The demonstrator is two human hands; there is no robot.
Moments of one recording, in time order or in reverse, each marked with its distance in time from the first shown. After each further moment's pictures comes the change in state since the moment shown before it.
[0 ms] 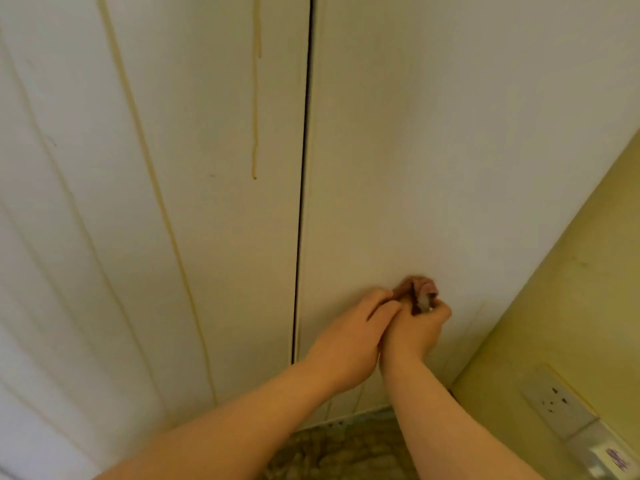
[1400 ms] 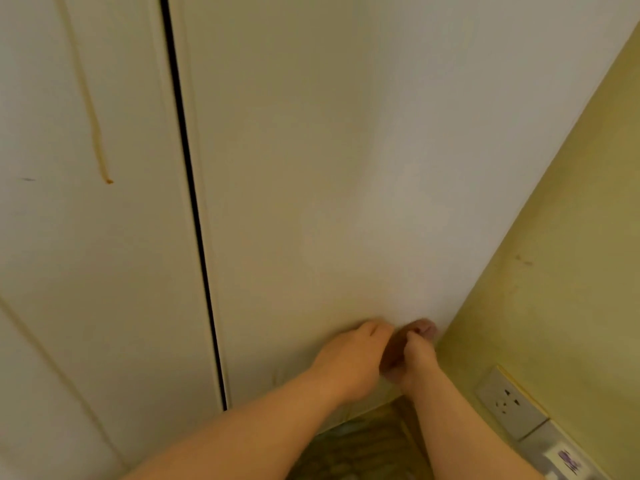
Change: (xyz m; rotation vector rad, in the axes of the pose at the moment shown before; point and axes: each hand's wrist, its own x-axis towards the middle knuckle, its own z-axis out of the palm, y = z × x) left_hand 0.072 0.020 0.060 0.085 -0.418 -0.087; right_hand 0.126 0.046 -0.044 0.112 -0.106 0.569
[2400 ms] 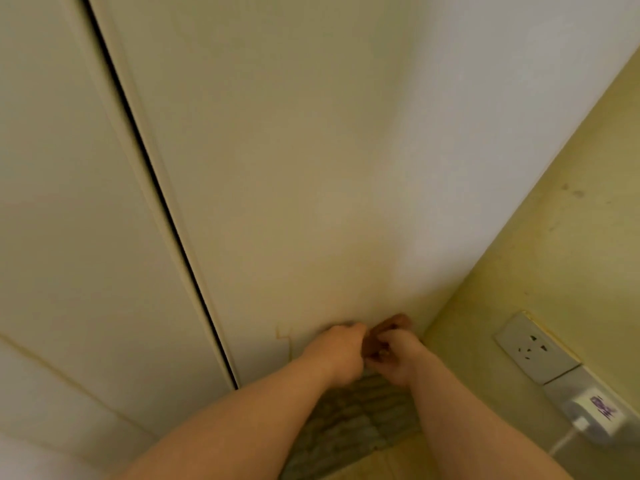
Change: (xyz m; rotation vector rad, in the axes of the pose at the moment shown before) left_hand -0.001 -0.045 0.072 -0.157 -0.260 -0.263; right_hand 0.032 0.077 -0.017 -0.226 -0.133 0.316
